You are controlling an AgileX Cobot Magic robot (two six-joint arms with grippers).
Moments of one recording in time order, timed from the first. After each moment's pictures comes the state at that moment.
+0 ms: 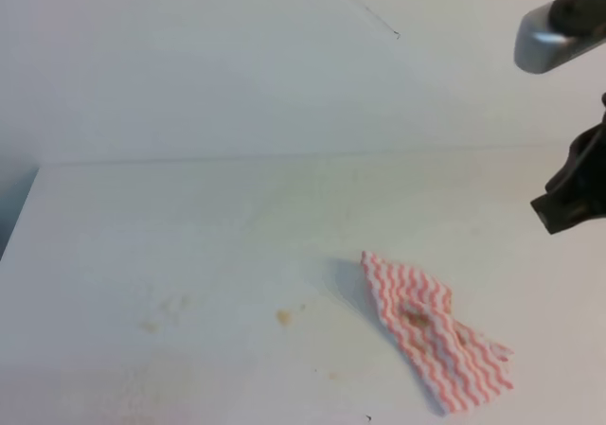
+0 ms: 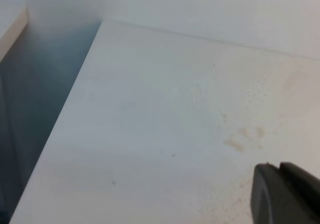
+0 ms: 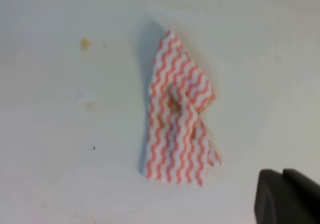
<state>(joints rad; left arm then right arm) 0.00 0.00 0.00 -0.13 0.32 -0.17 0.63 1.32 -1.39 -0.14 1.09 0.09</state>
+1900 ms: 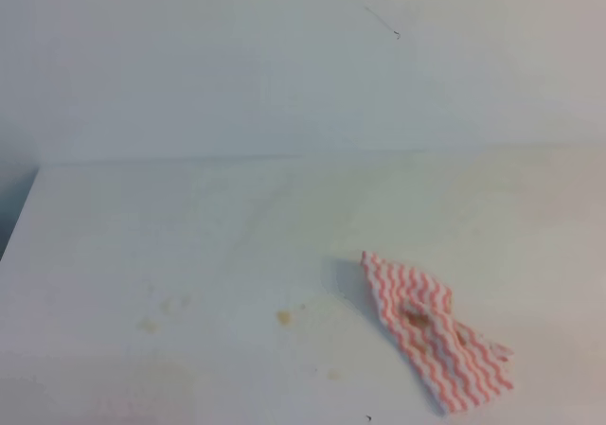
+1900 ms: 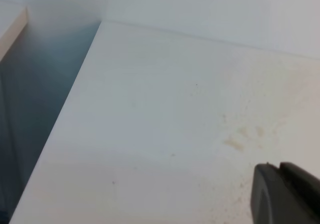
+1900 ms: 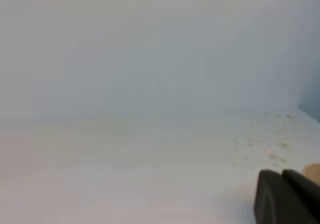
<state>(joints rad) 0.00 0.00 0.00 -0.13 0.33 -0.17 -0.20 0.10 -0.12 -0.33 0.20 0.23</state>
